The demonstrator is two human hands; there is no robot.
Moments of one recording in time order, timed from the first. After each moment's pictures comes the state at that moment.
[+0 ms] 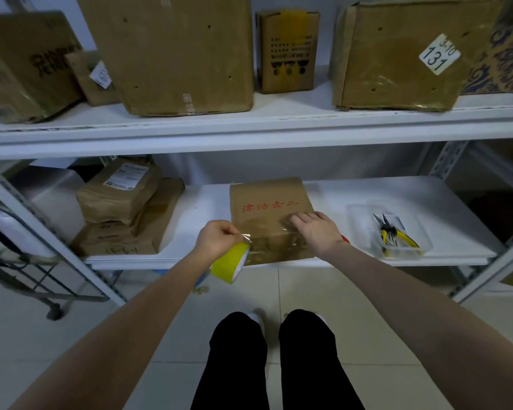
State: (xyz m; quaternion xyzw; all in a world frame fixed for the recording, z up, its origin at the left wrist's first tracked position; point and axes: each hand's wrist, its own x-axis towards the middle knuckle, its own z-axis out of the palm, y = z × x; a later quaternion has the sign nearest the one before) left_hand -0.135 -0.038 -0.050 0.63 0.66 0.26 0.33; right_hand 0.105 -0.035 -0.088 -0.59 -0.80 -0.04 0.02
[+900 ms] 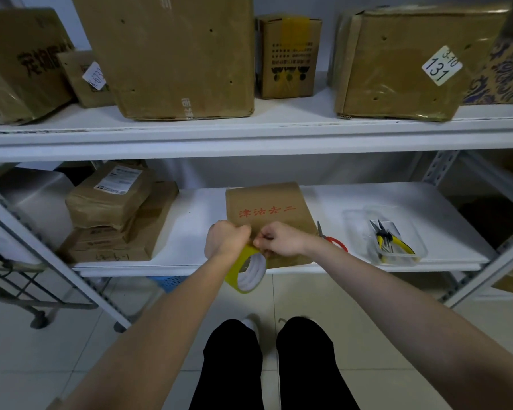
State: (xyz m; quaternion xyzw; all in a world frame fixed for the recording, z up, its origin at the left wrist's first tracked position) left_hand -0.102 -0.025 -0.046 0.55 0.75 0.24 0.29; right_hand 0.043 -0.034 -0.044 -0.53 -0.73 0.41 0.14
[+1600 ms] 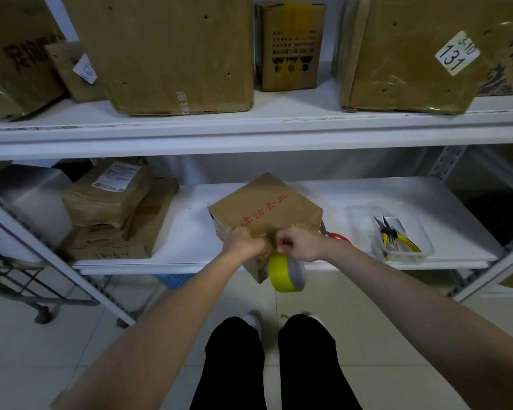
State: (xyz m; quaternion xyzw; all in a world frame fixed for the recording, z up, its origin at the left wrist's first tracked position) left_hand -0.083 -0.018 -0.066 0.63 0.69 0.12 0.33; right_hand 0.079 -0.028 -0.066 -0.54 -0.79 0.28 0.06
